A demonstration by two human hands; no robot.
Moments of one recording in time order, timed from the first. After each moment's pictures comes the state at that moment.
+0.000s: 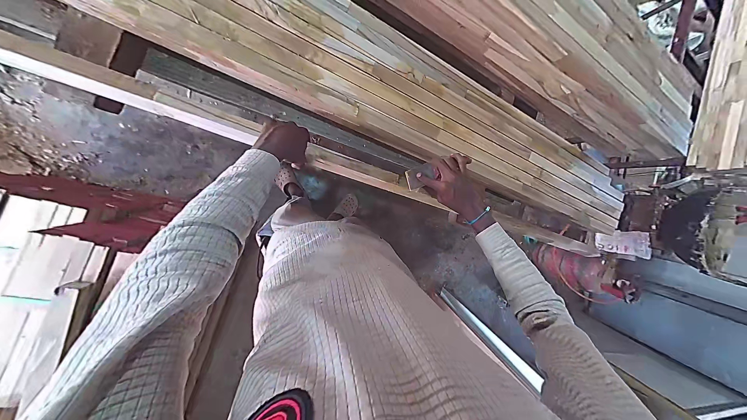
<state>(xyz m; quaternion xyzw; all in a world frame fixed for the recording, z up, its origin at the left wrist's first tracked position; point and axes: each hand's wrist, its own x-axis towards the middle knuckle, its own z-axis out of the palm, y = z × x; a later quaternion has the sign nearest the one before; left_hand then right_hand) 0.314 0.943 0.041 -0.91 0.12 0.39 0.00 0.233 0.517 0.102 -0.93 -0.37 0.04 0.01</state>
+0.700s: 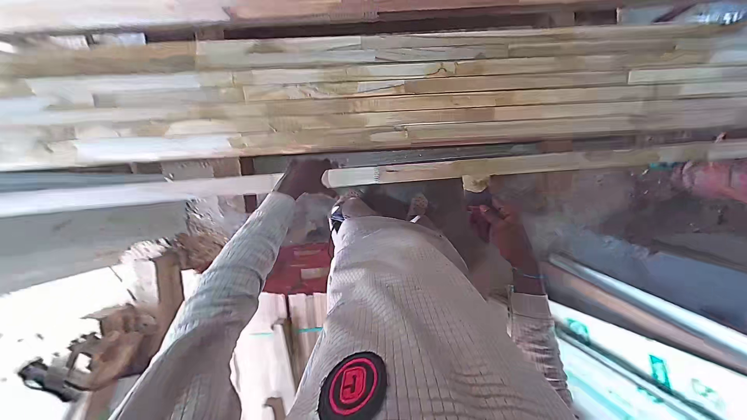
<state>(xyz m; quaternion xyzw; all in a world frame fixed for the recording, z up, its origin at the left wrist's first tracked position) 0.374 1.076 0.047 -0.88 0.24 0.41 -0.03 0.109 0.667 0.119 -0.68 0.30 0.09 0.66</state>
